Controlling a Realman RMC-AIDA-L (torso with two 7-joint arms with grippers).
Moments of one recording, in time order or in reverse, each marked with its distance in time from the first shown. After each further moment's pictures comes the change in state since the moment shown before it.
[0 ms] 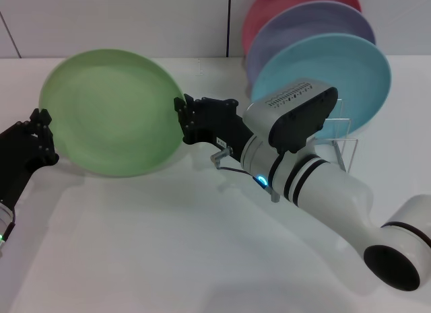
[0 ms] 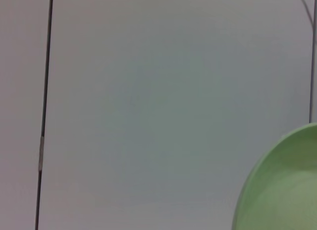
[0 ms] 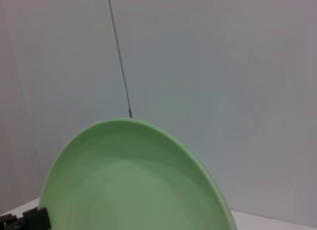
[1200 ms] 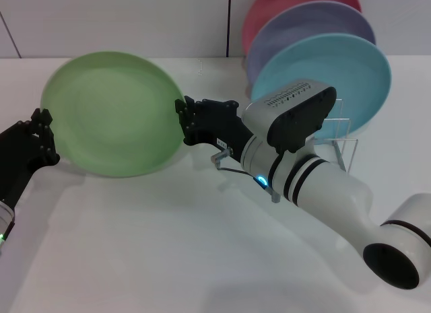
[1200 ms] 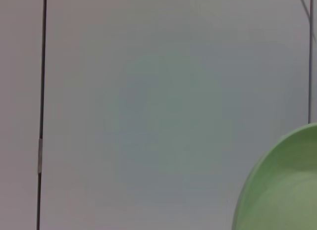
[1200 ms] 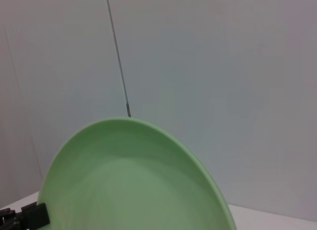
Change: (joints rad) left arm -0.004 0.000 0.000 -0.001 0.000 0.011 0.030; right arm 0.005 0.000 0.000 -0.003 0.006 0.018 0.000
